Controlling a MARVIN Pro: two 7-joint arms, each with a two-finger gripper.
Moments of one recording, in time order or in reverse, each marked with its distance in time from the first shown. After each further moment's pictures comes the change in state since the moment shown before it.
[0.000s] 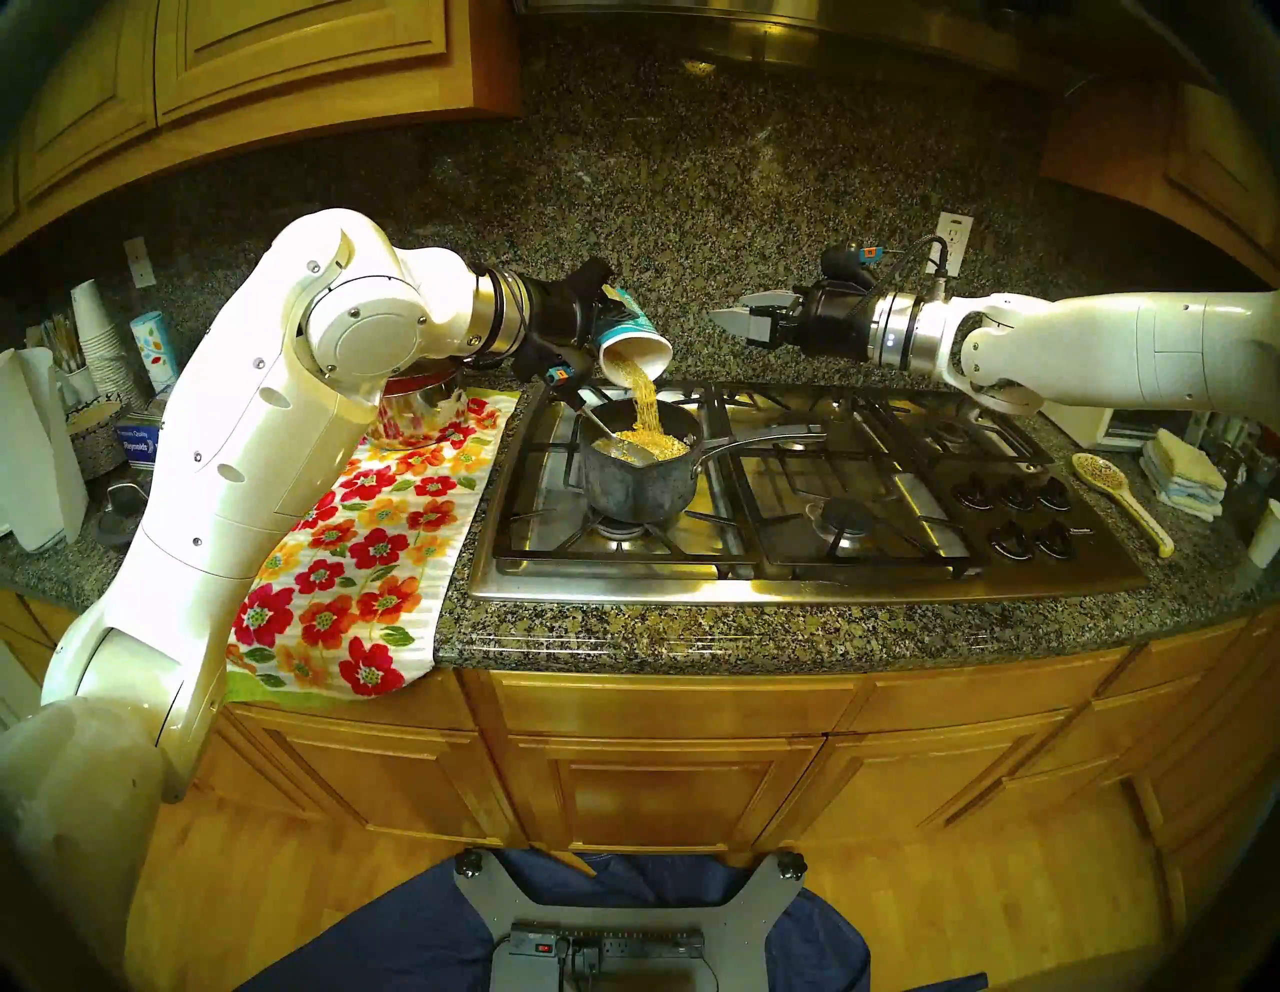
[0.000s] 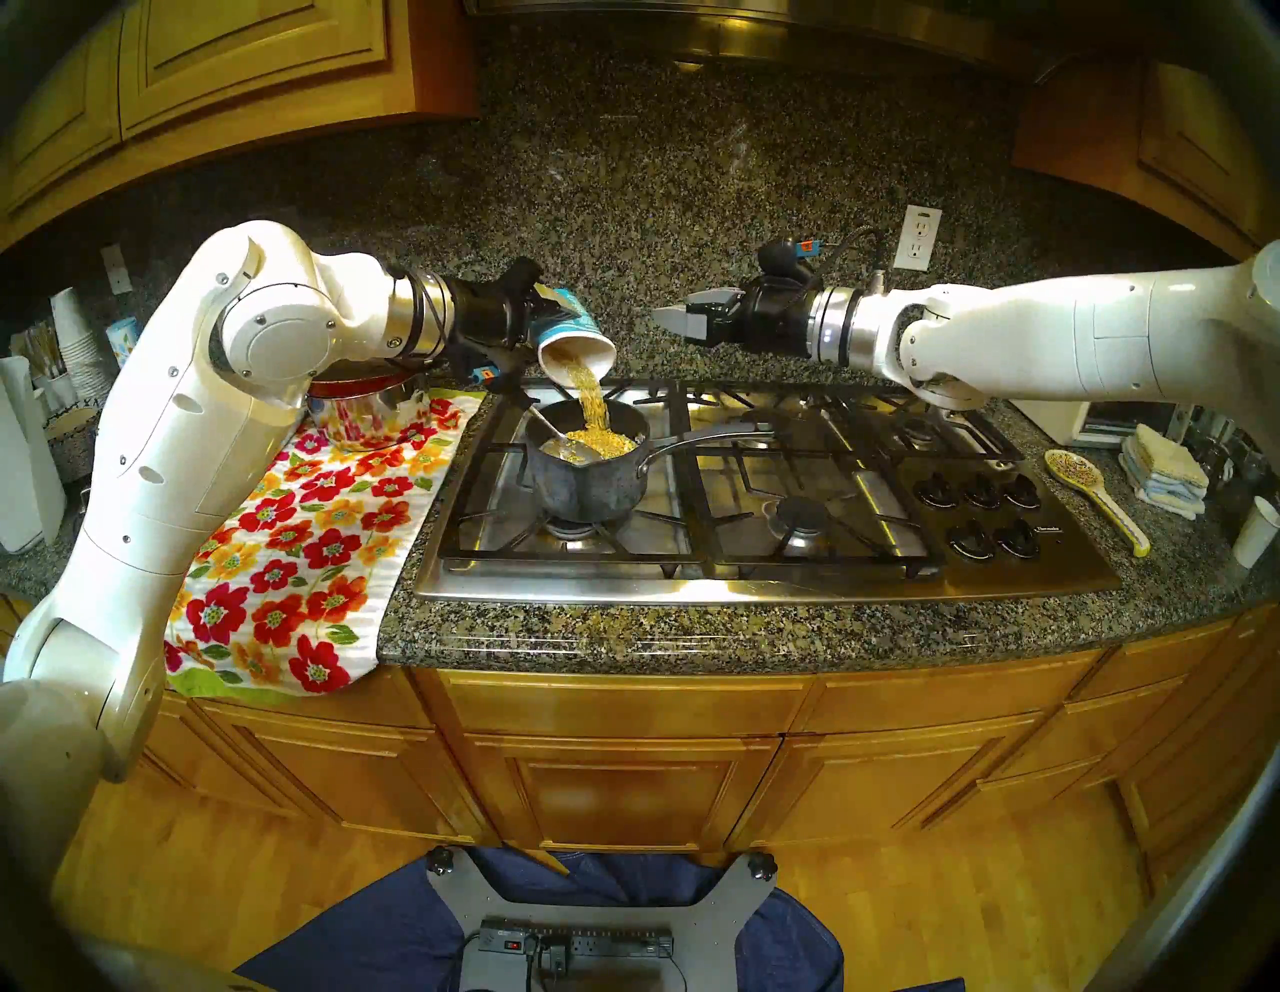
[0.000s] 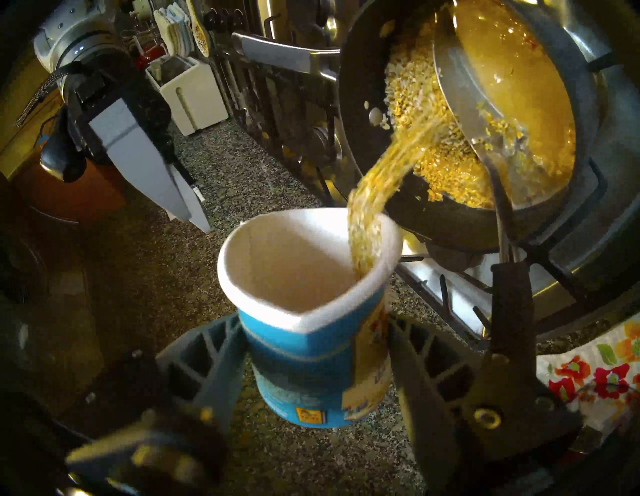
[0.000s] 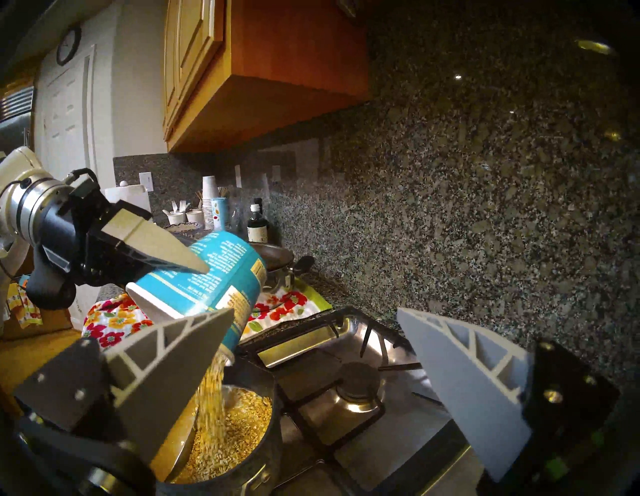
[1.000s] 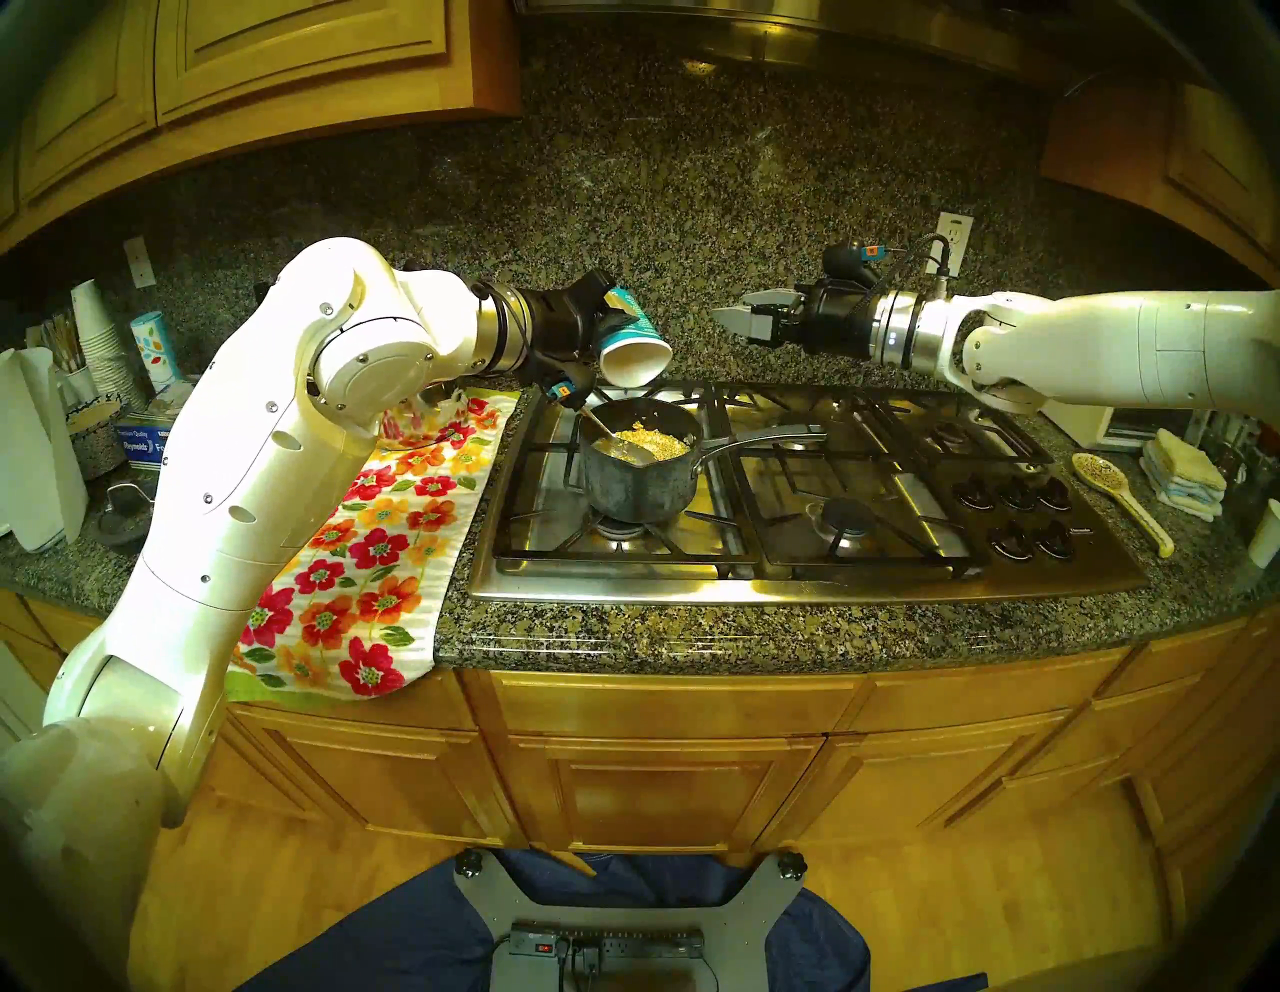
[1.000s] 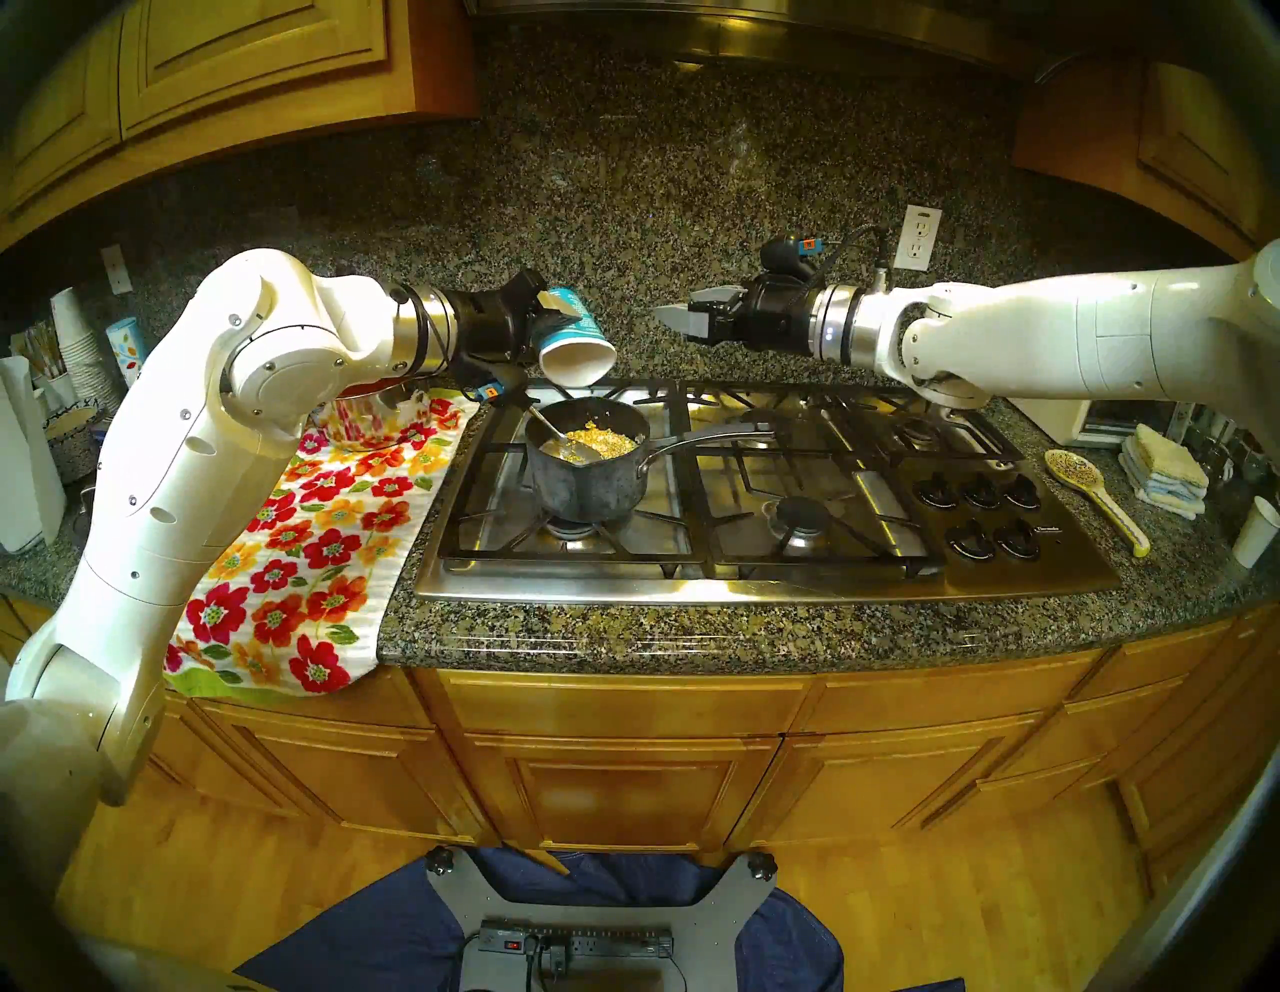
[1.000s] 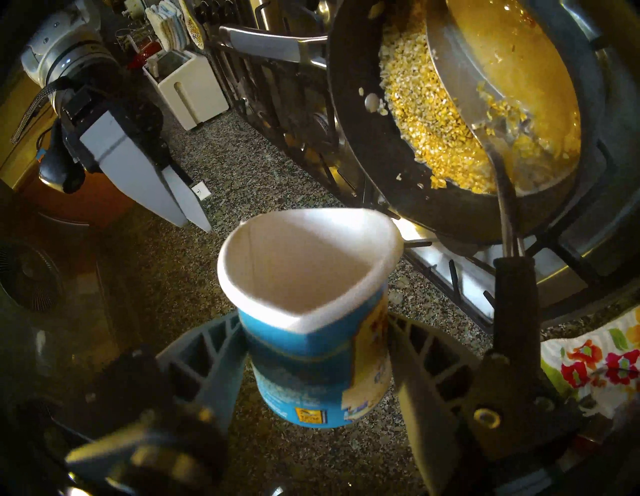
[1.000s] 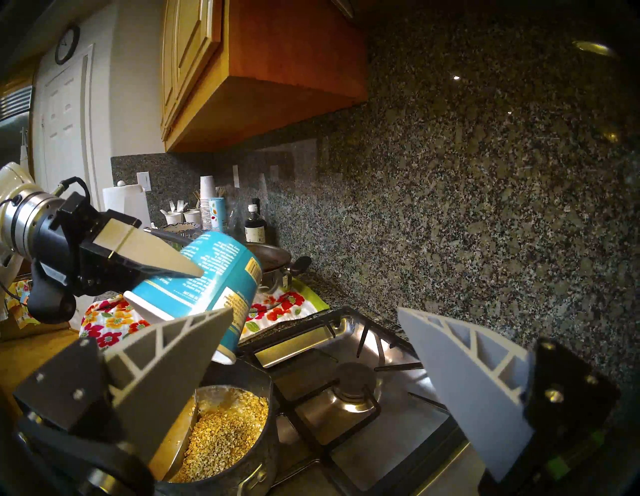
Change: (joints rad) left arm 0.067 0.003 -0.021 -0.045 0.084 0.032 0.060; right arm 0.005 0.001 -0.005 -0.001 0.000 -0.001 -0.004
